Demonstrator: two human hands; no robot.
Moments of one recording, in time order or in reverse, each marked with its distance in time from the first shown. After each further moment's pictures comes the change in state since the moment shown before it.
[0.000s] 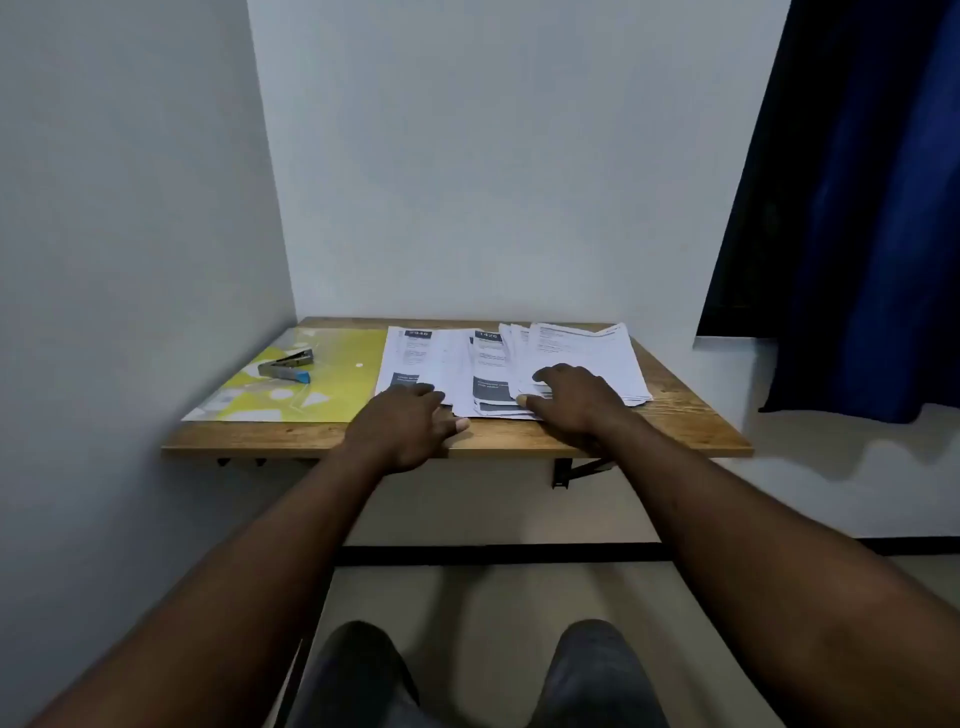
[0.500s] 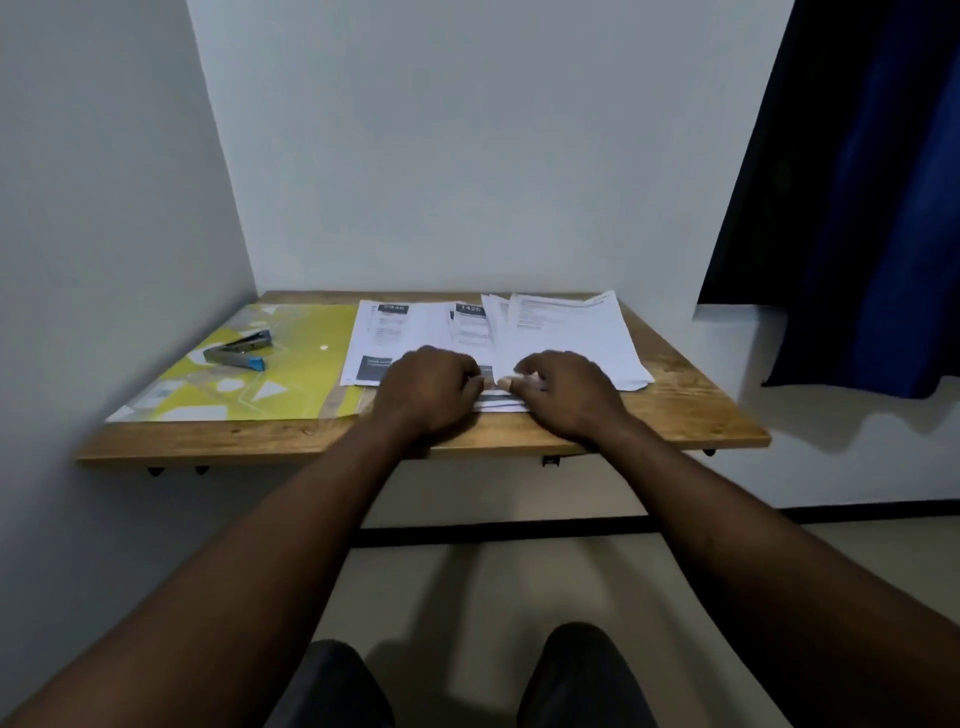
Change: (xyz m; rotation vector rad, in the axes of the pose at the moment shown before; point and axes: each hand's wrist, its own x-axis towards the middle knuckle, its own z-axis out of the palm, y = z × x) left_hand 0.072 0.035 0.025 -0.064 0.190 0.043; right_hand 0.013 0.016 0.027 0.116 0.177 -0.053
